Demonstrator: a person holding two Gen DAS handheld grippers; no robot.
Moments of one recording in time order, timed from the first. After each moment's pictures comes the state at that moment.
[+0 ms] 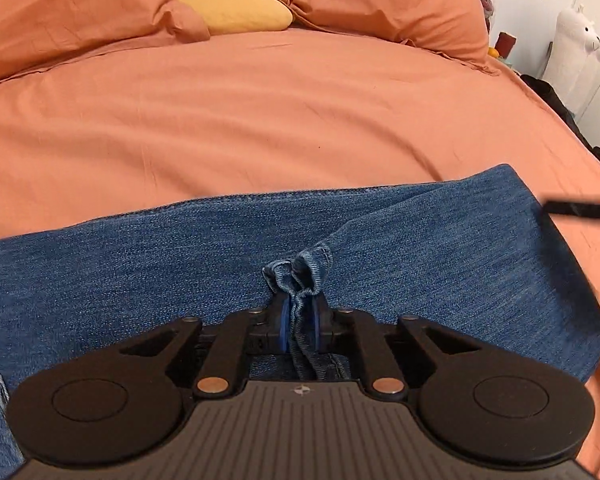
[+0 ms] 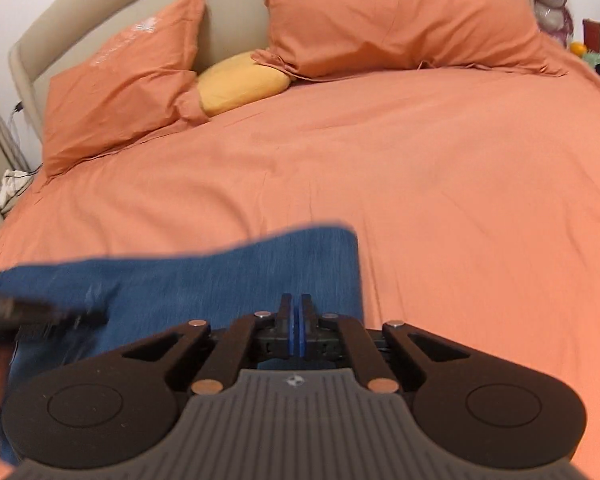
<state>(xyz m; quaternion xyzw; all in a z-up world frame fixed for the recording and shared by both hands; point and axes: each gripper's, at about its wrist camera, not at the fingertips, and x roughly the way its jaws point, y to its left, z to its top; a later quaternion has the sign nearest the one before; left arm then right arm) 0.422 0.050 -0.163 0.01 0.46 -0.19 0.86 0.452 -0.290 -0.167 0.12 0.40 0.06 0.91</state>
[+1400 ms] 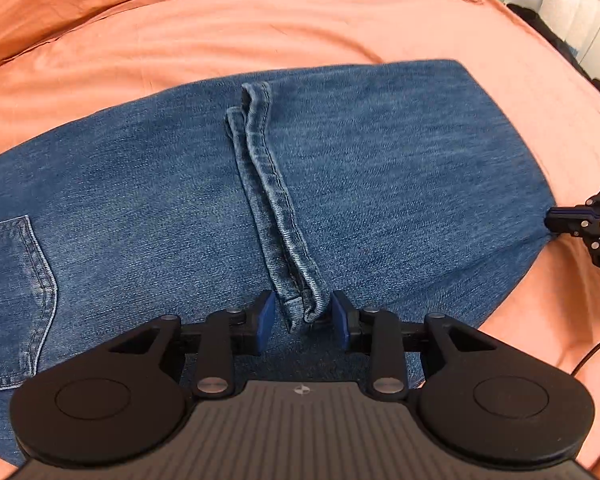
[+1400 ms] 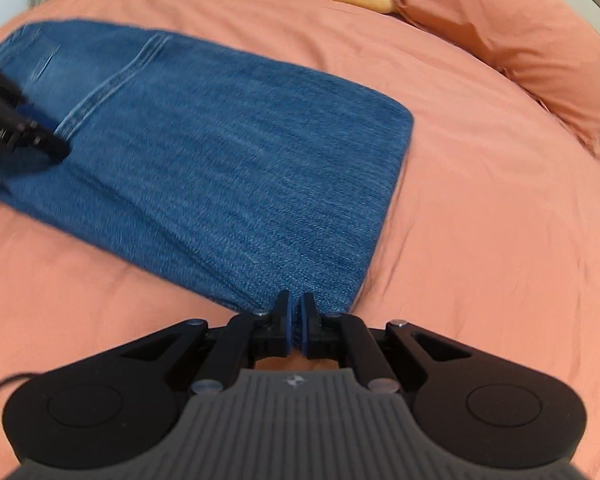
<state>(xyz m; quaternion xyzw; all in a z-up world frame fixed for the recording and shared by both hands) 0.338 0.028 -0.157 0.07 0.53 -0.17 0.83 0.329 -0.256 -0.190 -0.16 0.48 0.14 0.85</state>
